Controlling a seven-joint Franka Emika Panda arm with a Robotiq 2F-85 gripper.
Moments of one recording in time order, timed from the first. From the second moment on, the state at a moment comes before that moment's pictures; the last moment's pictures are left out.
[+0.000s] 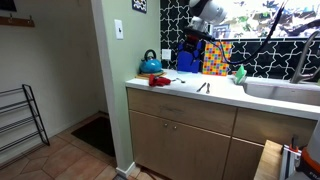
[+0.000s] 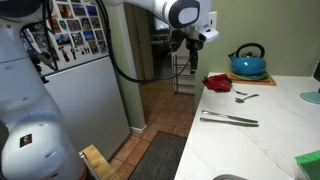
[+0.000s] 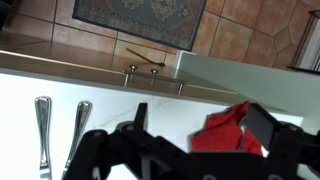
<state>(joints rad) -0.16 -0.03 -0.12 -1.92 0.32 2.06 0.57</state>
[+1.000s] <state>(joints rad) -0.16 0.11 -0.14 -1.79 0.29 2.12 0.56</state>
